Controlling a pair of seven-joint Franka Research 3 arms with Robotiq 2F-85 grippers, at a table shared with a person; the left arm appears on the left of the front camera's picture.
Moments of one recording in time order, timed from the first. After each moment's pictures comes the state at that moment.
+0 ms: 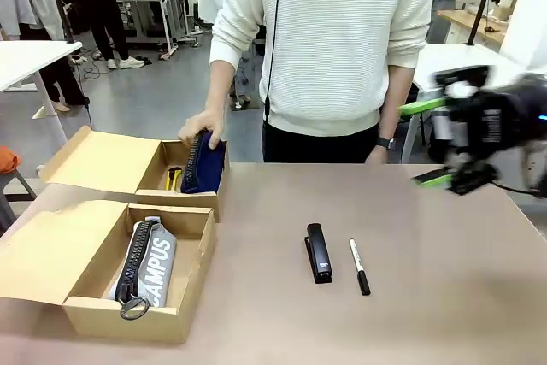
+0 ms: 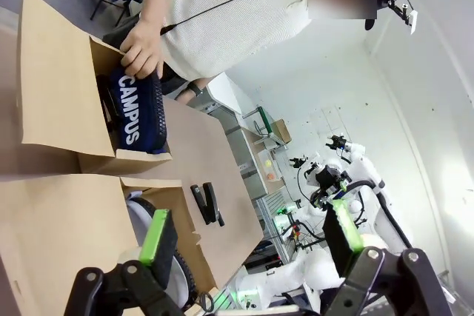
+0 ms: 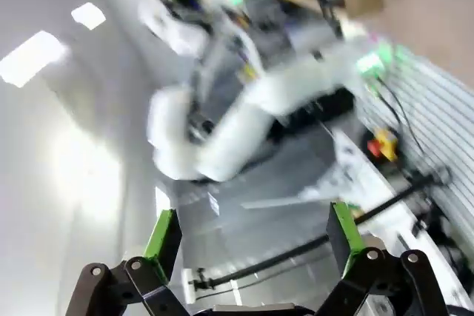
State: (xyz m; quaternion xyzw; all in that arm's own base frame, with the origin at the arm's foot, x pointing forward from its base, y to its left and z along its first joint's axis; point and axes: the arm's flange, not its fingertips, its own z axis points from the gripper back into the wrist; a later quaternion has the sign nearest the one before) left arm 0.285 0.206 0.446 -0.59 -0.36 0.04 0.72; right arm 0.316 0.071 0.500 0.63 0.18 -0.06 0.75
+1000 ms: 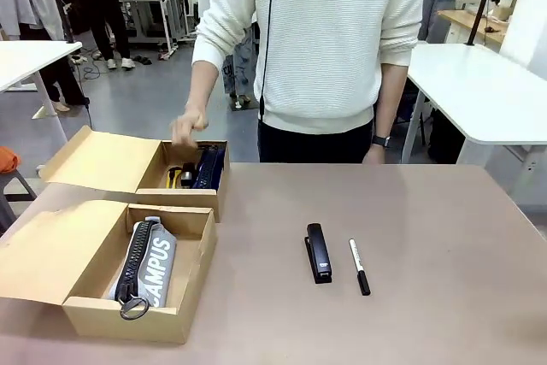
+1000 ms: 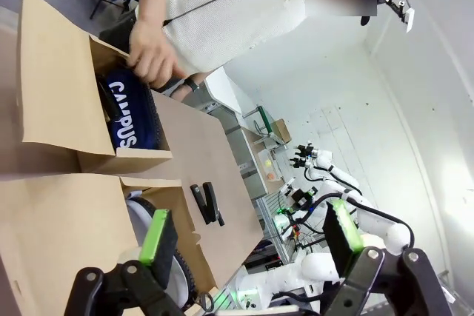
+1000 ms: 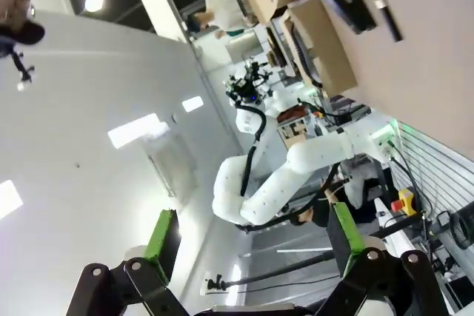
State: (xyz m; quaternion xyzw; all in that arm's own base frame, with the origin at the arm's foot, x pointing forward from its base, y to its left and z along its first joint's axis) left arm 0.285 0.206 0.445 -0.59 -0.36 0.04 0.72; right arm 0.259 -0.135 0.369 0.70 0.09 -0.20 0.68
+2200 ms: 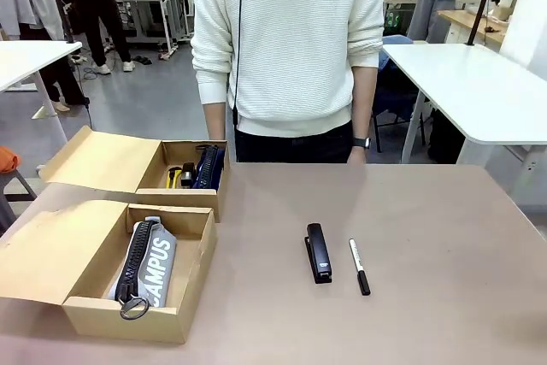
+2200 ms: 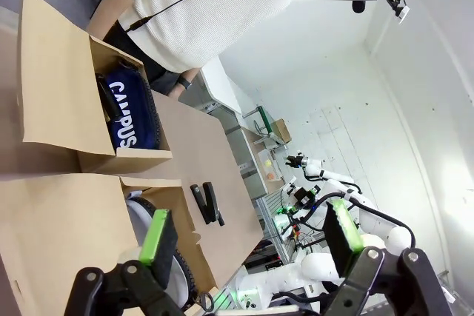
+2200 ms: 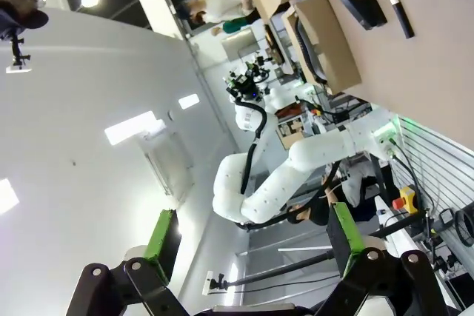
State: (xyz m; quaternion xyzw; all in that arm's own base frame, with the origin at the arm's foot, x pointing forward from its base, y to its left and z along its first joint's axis) left arm 0.285 0.206 0.445 -0.59 -0.36 0.04 0.72; right arm 0.261 -0.131 0.379 0.70 0.09 -0.20 0.68
